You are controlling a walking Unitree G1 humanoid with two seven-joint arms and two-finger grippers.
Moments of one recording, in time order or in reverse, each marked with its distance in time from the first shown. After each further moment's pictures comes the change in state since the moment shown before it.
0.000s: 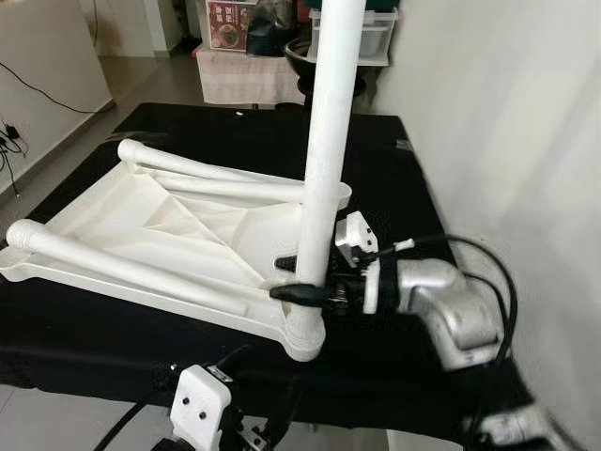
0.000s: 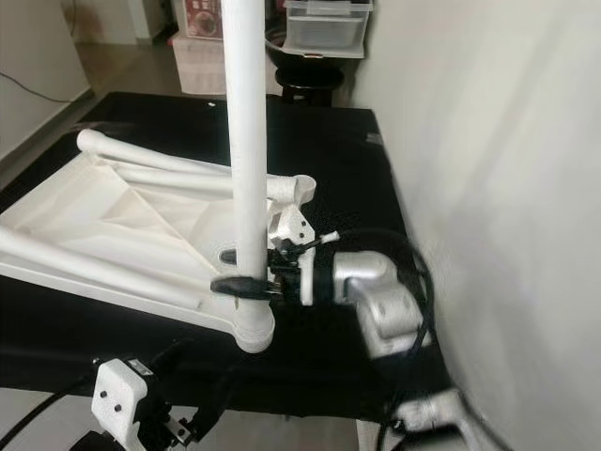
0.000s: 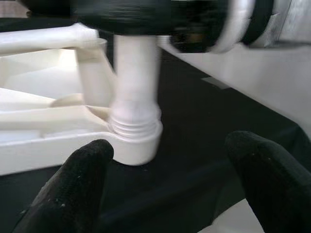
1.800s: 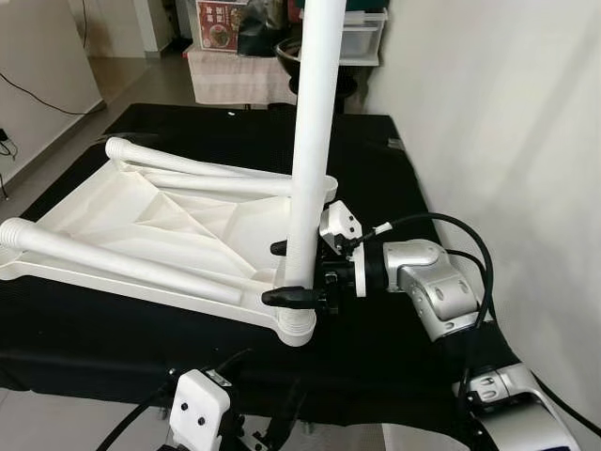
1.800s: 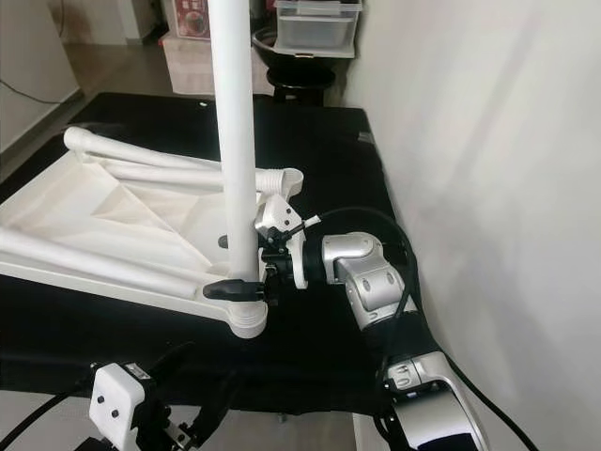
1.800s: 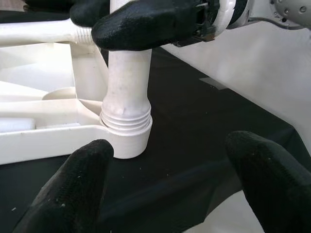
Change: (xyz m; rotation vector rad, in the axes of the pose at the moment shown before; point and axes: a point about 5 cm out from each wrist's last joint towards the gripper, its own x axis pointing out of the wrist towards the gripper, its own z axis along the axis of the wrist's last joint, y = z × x) left arm -0.002 -0.003 0.002 -0.021 -0.005 0.003; right arm 0.008 -0.034 0.019 -0.143 0.137 0.484
